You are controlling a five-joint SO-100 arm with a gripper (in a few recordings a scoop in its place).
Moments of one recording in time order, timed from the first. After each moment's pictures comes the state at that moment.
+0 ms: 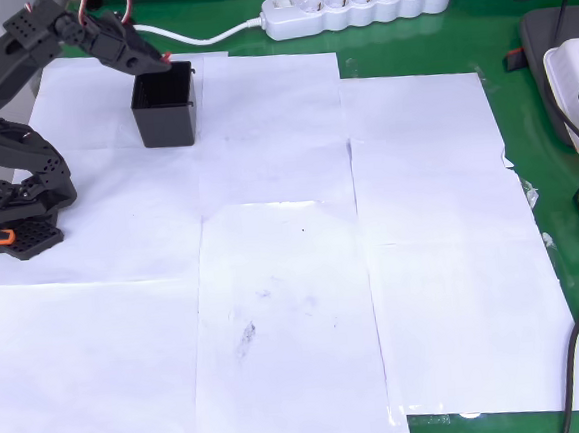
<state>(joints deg) -37.6 47.2 70.0 72.2 -74.0</state>
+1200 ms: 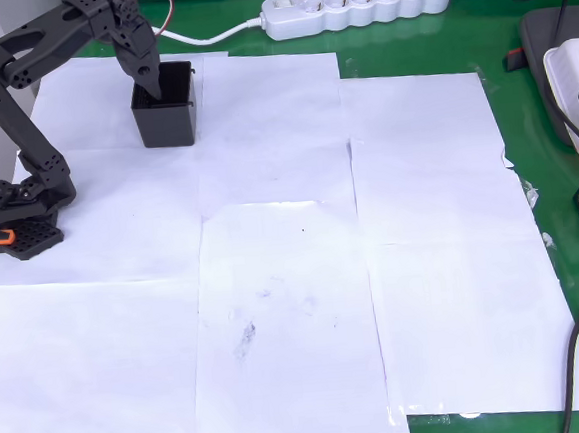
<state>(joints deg) -40.2 75.8 85.9 80.9 -60.8</state>
